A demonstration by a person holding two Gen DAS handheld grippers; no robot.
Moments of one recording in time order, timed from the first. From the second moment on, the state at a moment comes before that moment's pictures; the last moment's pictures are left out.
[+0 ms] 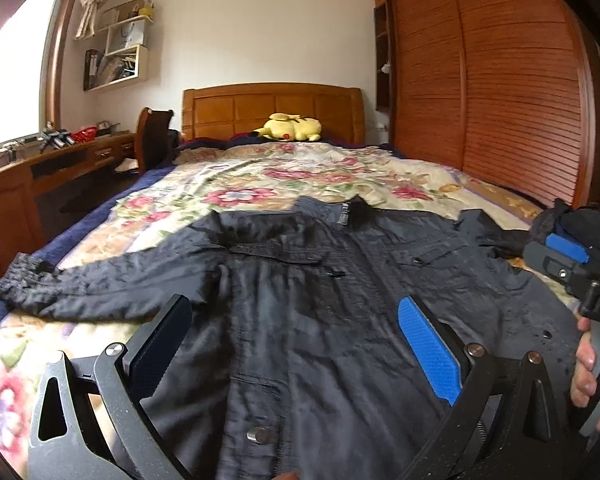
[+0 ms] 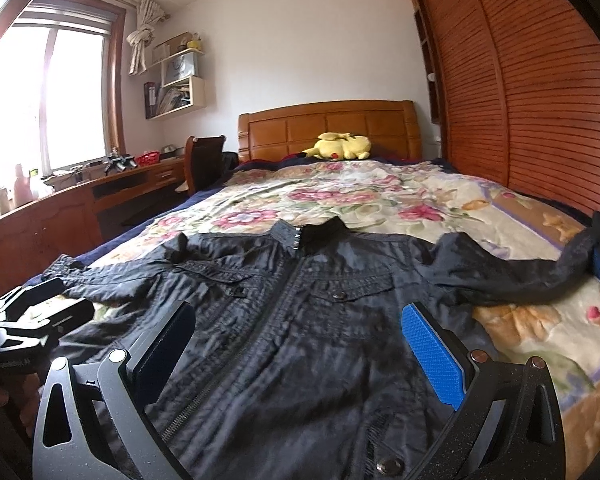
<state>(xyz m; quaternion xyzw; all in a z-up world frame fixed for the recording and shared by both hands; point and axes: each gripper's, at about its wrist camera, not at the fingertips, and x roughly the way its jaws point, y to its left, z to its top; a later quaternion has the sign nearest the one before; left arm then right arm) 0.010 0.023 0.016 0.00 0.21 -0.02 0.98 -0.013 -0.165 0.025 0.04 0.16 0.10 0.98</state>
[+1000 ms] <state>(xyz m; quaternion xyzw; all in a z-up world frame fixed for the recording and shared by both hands) 0.077 0.218 0.002 0.03 0.32 0.08 0.95 0.111 -0.071 0.045 0.00 0.23 0.24 0.94</state>
